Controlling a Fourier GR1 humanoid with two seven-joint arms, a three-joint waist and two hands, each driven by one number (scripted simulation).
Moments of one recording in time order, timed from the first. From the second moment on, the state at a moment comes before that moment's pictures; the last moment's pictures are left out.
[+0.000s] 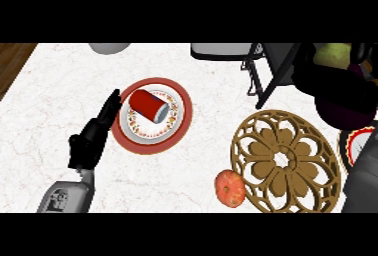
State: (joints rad) left arm -0.16 0.11 -0.05 -1.46 -0.11 0.01 0.03; right arm -0.80 -0.14 0.01 -2.02 1.01 0.24 0.95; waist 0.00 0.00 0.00
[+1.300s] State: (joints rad) left arm -0.17 0.08 -0.05 -1.45 -0.14 0.00 0.02; right arm -0.97 -0.36 -0.12 -1.35 1.09 -0.14 0.50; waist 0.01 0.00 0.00
